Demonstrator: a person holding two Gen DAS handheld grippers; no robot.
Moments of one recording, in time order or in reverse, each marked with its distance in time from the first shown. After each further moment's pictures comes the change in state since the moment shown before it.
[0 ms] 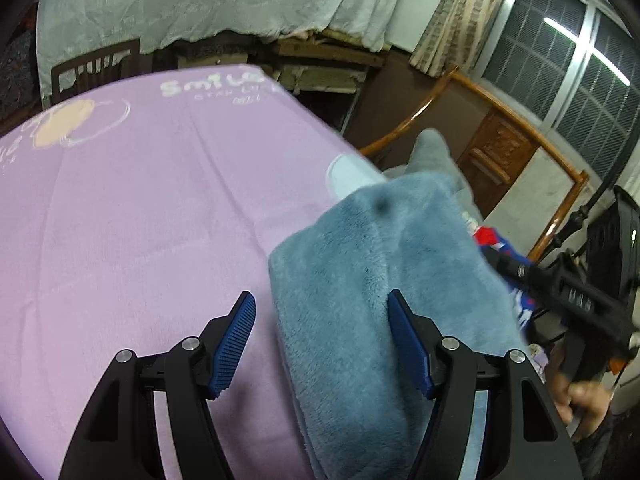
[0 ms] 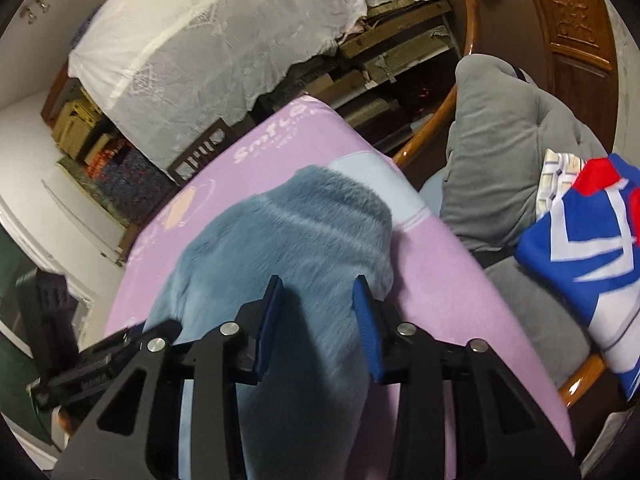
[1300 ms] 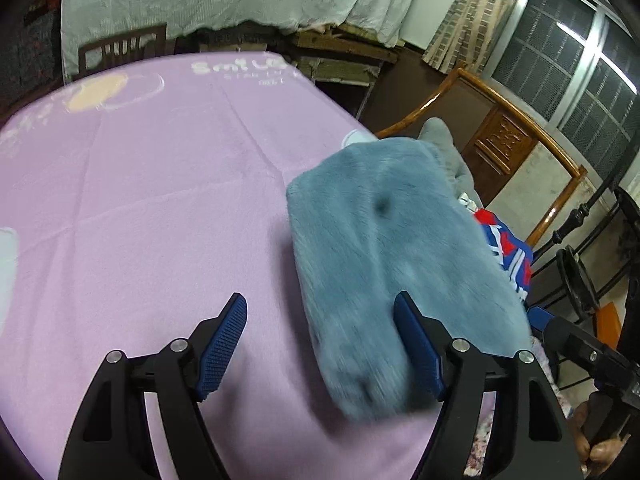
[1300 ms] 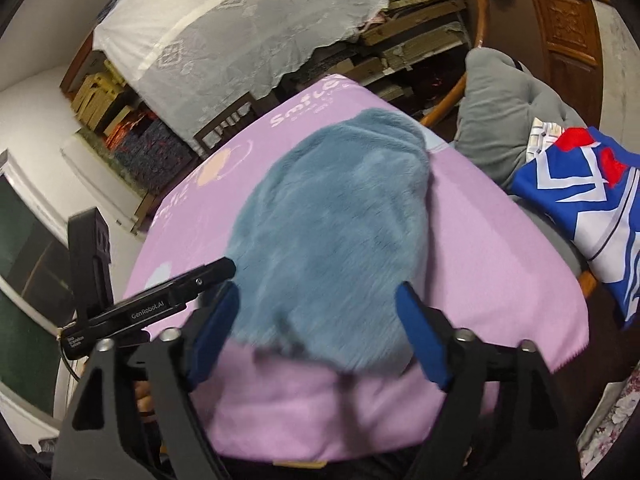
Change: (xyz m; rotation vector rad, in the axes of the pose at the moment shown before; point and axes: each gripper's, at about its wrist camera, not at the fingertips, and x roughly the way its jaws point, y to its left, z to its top) left arm -0.064 -0.001 -0.053 -0.034 -0.001 0.034; right arm -0.092 0.068 -0.097 -0.060 0.040 0.034
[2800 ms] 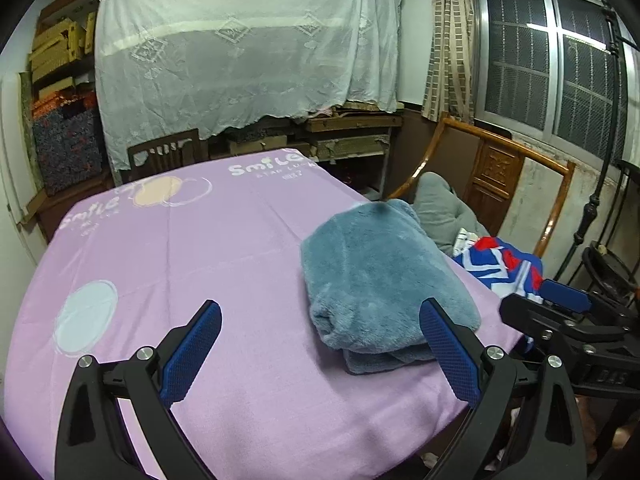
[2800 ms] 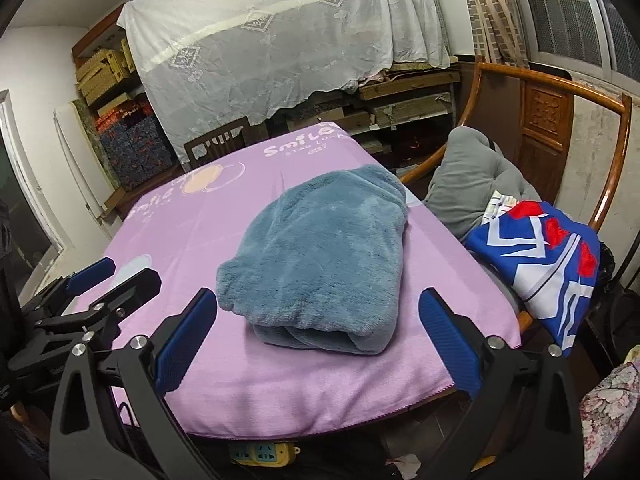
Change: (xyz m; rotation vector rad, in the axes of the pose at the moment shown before) left arm -0.116 -0.057 -0.056 0.139 -0.289 0.171; right arm -0.055 0.058 -0.028 -0.184 -0.152 -0.205
